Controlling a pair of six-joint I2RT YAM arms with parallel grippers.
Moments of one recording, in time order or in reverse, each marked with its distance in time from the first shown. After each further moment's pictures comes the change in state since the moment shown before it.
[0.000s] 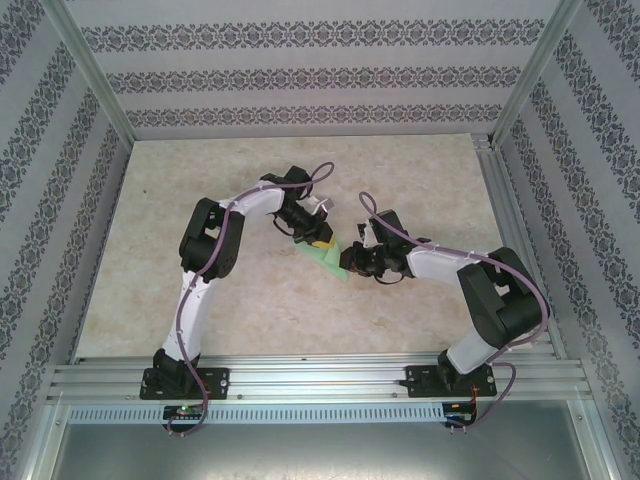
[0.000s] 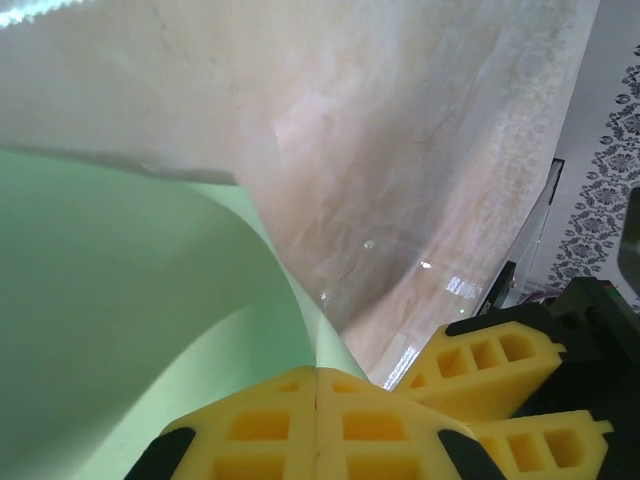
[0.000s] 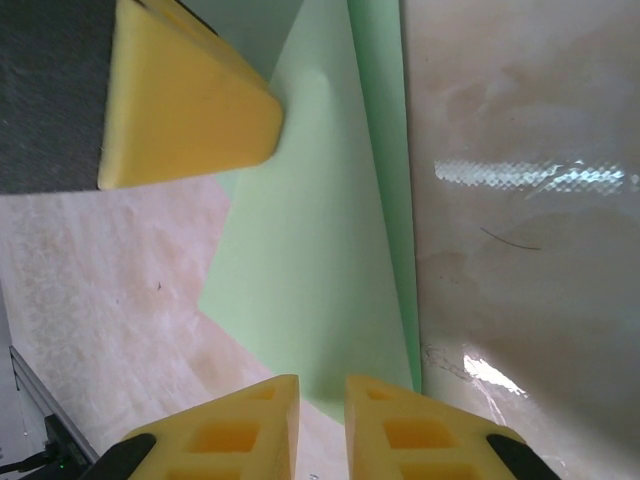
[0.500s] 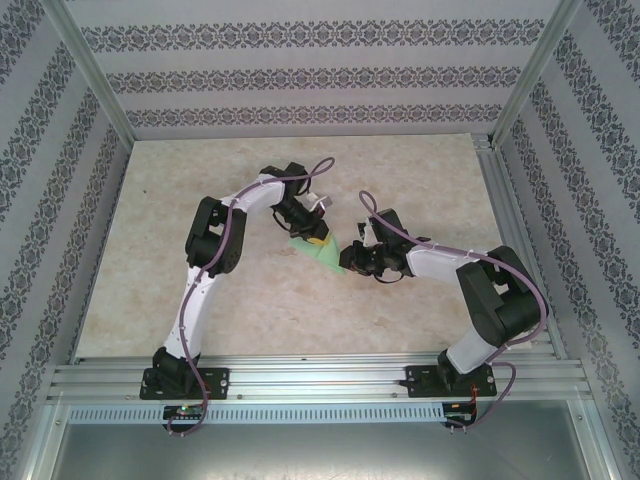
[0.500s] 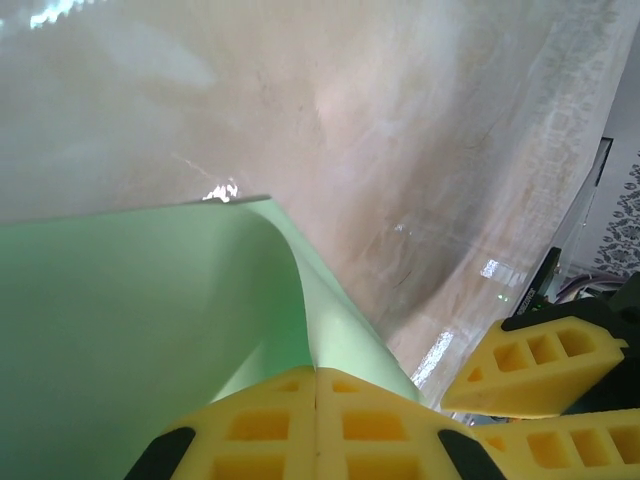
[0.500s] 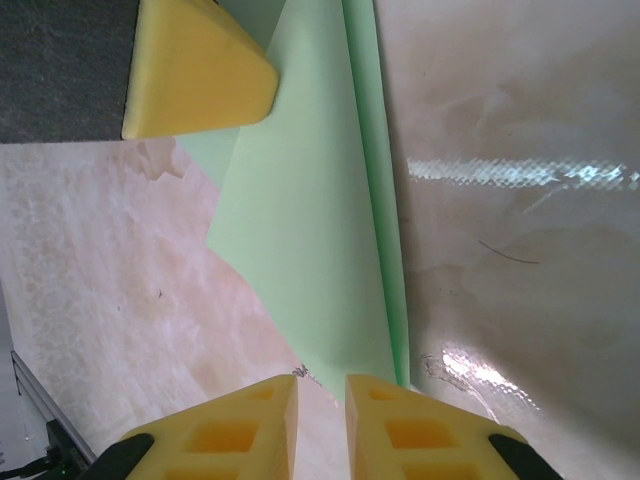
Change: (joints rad) left arm 0.025 0.098 0.172 -0.179 -0.050 0.156; right arm -0.007 0.005 0.006 0.005 -0.001 0.003
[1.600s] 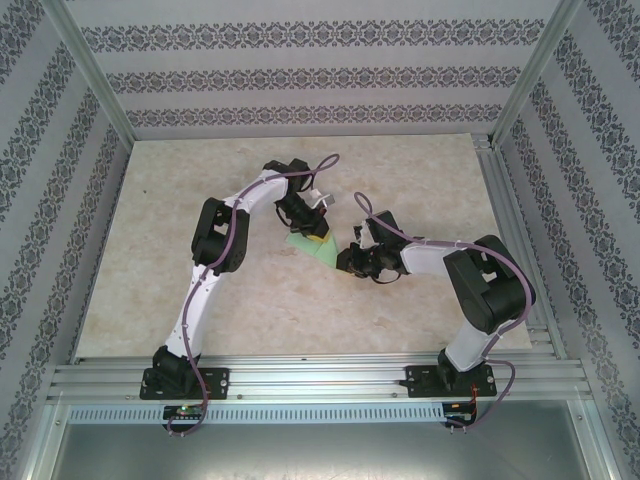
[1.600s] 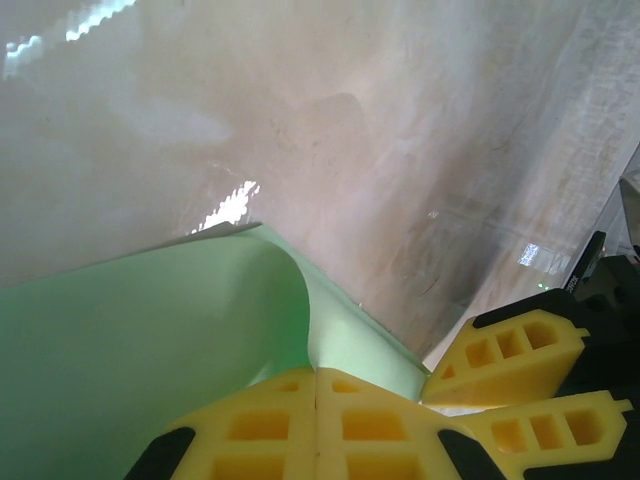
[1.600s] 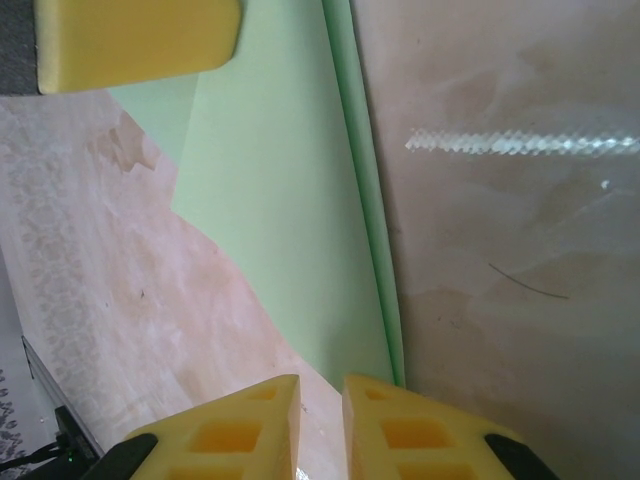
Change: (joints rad) left arm 0.000 0.075 0.153 -0.119 -0.059 0.105; right arm -0.002 0.098 0.017 0.047 -0.063 0.003
